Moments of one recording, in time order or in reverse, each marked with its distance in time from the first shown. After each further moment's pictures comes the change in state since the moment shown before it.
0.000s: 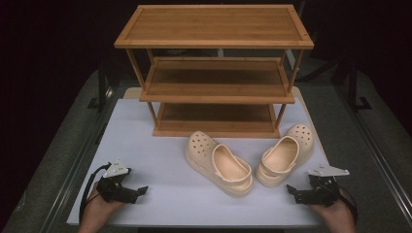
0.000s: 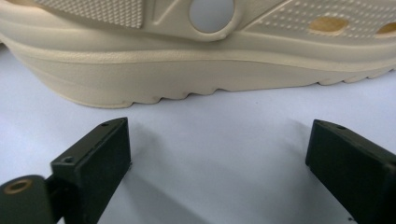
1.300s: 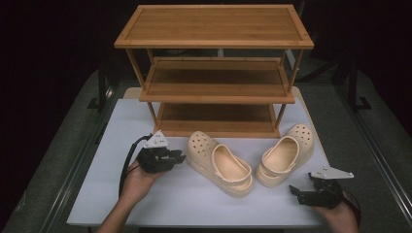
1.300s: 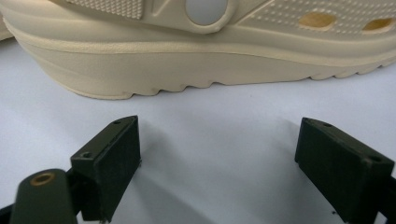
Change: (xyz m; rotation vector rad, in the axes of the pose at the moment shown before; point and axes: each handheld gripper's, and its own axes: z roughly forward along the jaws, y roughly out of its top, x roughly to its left) left arm -0.050 0.128 0.040 -0.068 -0.150 0.098; right arm -0.003 -0.006 -0.005 -0.023 0.002 -0.013
